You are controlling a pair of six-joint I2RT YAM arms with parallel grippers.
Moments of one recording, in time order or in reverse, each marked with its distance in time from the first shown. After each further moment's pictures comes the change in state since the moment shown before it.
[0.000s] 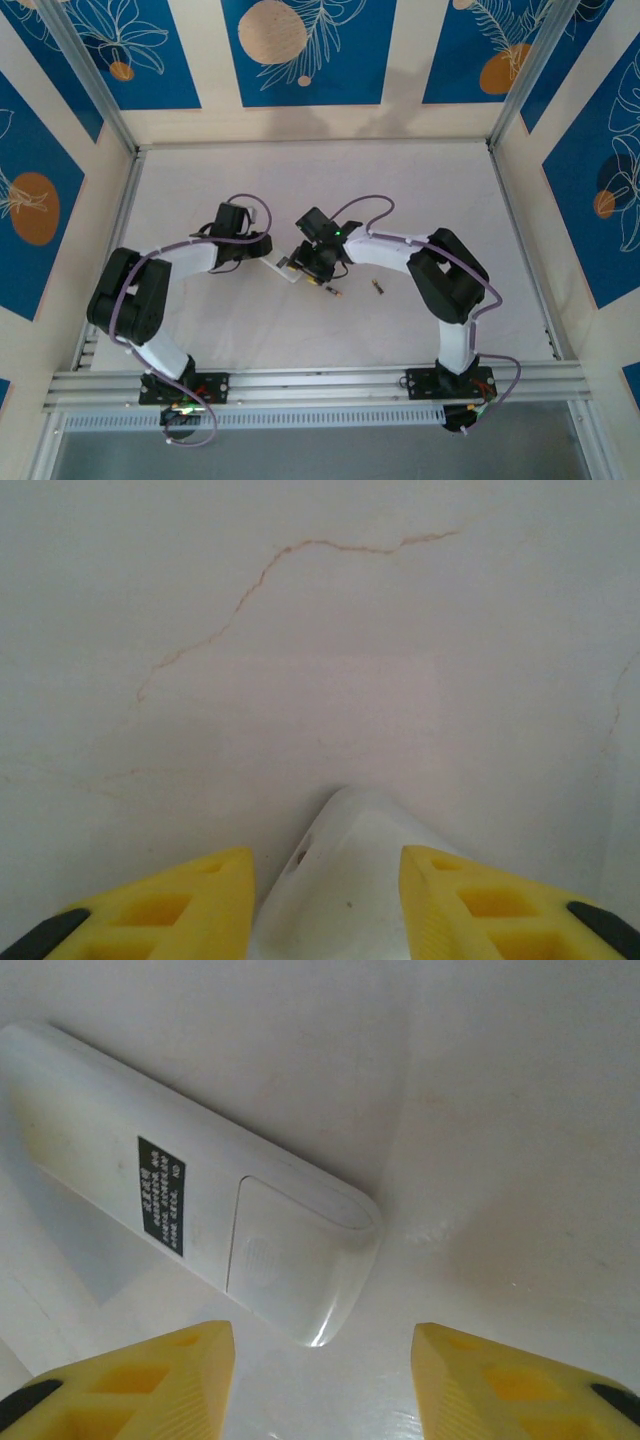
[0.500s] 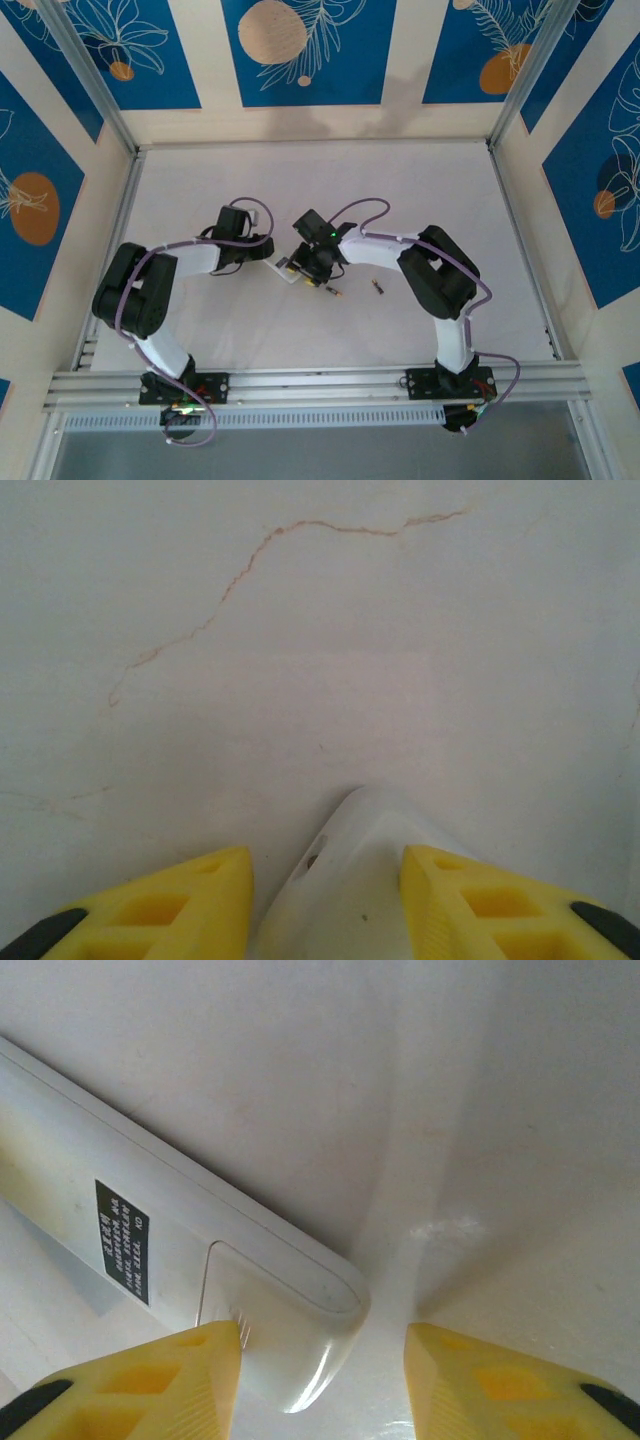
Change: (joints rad) left arm 0.002 0.043 -0.027 0.077 0.023 0.014; right arm 0.002 0.056 0.020 0.019 -0.001 0.025
